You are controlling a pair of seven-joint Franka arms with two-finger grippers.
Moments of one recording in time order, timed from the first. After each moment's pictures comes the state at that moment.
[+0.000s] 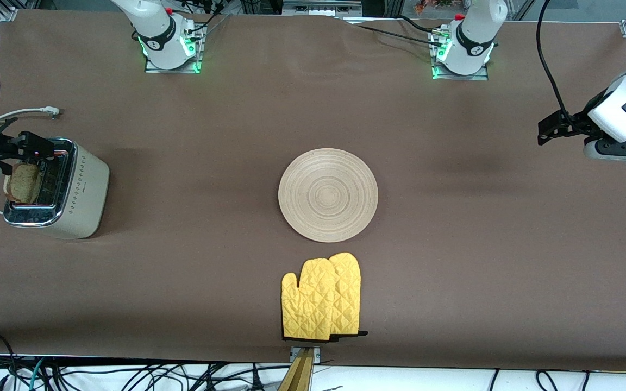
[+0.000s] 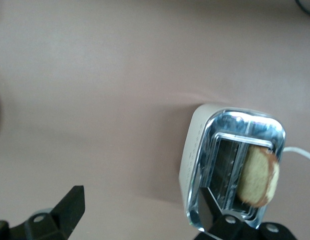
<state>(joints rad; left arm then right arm) 0.07 0.00 -0.10 -1.71 0.04 1.62 0.03 -0.05 0.13 0.00 -1.57 0.01 1.69 -0.20</state>
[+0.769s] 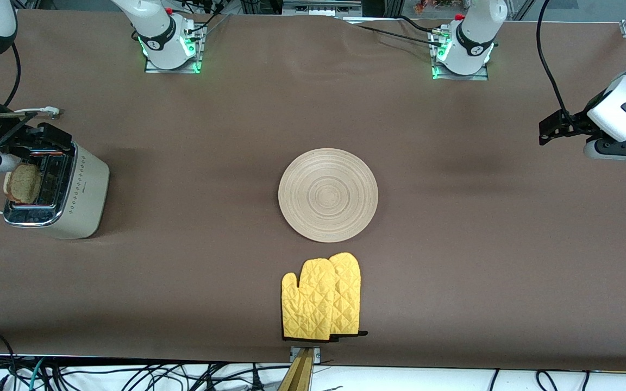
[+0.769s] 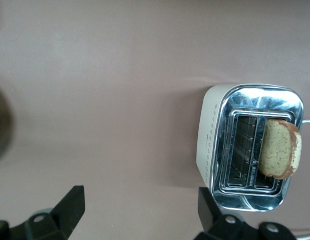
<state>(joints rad) 0.07 0.00 -0.11 -1.70 0.04 1.62 0.03 -0.06 0.10 0.05 -1.60 0.01 1.65 -0.07</state>
